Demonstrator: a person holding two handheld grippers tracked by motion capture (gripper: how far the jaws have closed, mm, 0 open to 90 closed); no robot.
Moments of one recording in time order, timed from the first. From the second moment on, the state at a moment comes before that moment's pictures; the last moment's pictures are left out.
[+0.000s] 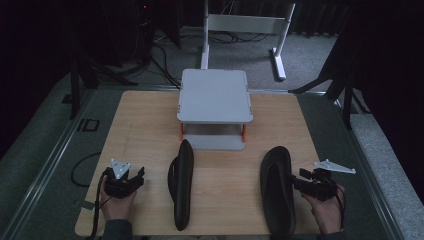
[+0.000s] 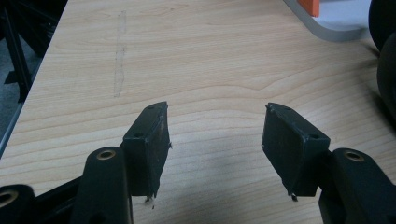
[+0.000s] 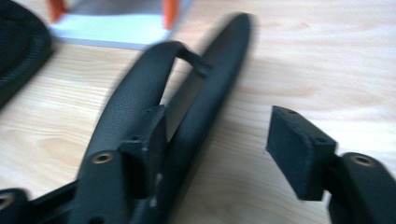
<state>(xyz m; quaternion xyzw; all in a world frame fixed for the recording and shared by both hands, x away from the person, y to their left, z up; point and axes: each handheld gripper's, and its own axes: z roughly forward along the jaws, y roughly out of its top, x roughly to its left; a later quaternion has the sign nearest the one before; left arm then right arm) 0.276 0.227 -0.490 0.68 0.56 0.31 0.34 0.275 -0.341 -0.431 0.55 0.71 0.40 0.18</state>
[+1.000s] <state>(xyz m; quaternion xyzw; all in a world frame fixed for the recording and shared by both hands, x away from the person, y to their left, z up) 0.276 0.224 -0.491 0.69 0.56 0.32 0.34 0.260 -0.346 -0.443 0.58 0.69 0.39 0.21</state>
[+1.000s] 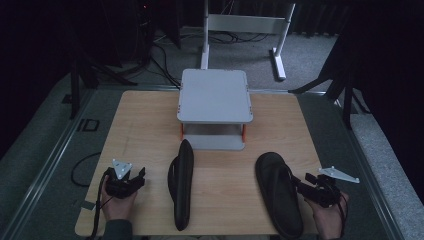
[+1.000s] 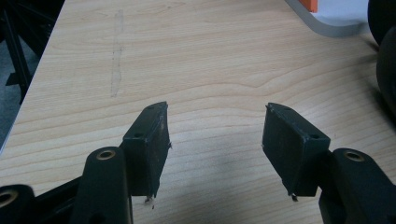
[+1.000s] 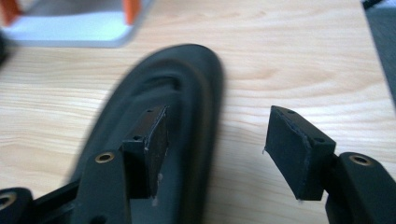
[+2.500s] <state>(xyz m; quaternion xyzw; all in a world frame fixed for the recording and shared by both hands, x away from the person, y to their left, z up) 0.276 0.224 -0.490 0.69 0.56 0.32 0.34 0.264 -0.198 -0.470 0.50 0.75 0.42 0.10</state>
